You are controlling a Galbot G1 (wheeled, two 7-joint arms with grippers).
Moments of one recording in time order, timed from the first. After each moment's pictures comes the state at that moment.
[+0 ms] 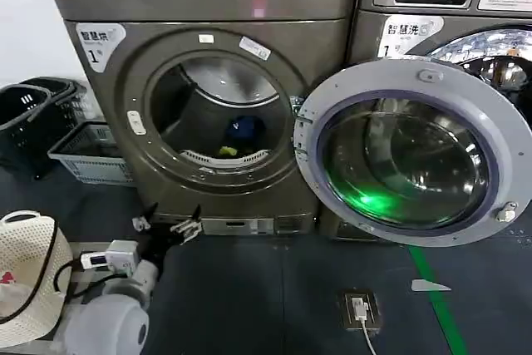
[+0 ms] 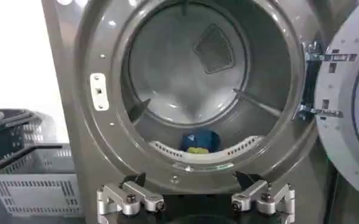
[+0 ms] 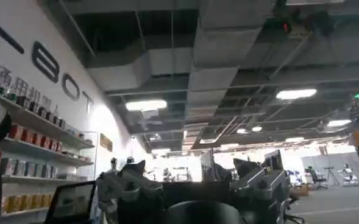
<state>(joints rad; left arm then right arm) 1.26 -1.44 -0.54 -2.28 -0.08 0.74 0.00 -1.71 1.08 2.52 1.57 0.65 -0.19 0.05</state>
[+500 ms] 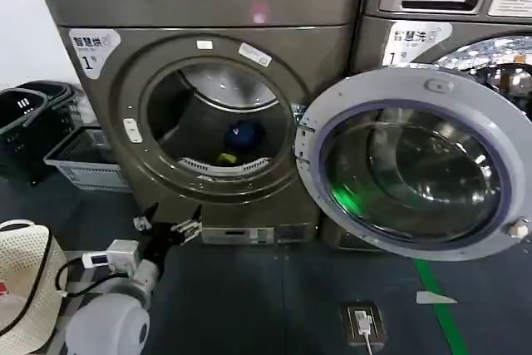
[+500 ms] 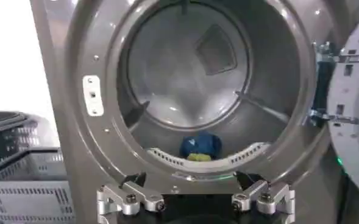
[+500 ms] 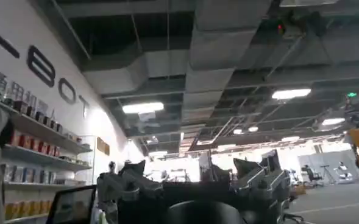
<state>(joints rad) 1.23 -1.43 -0.52 -2.27 -0.08 0.74 -0.03 -1.73 1.07 2.55 1.55 0.65 -0.18 0.06</state>
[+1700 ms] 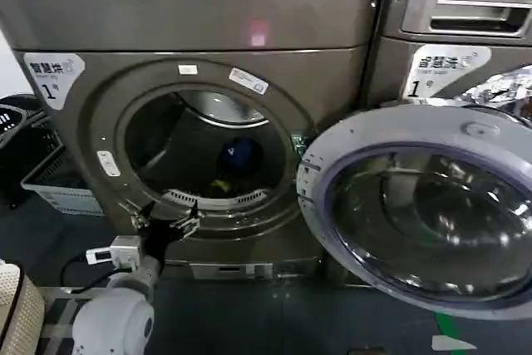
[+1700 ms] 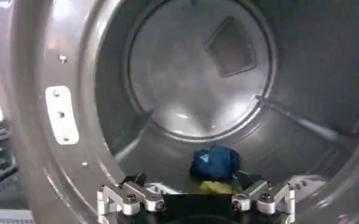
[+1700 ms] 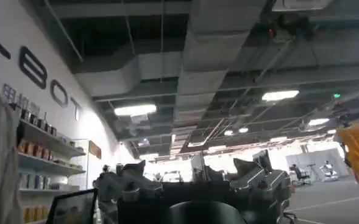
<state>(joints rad) 1.24 -1.43 -0.54 -2.24 -0.06 0.74 -0.01 -1.73 1.08 2.56 1.56 0.65 -0.18 0.06</state>
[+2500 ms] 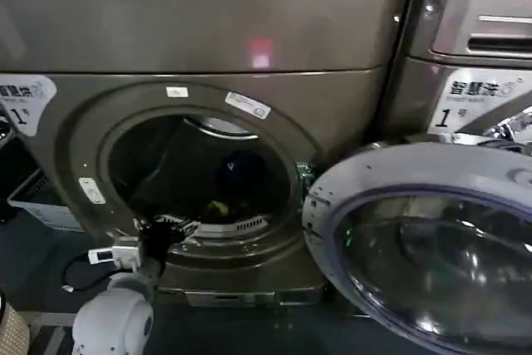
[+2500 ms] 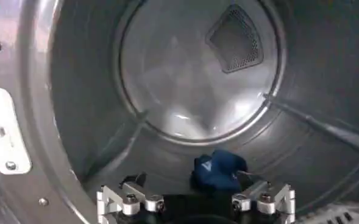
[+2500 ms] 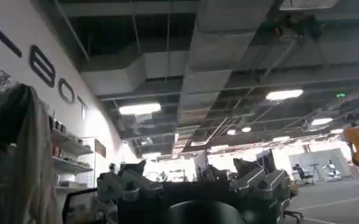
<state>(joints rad) 1.23 -1.44 -0.53 -2.22 -0.03 0.74 0.01 -1.73 1.09 2.55 1.55 0.63 -0.17 0.05</state>
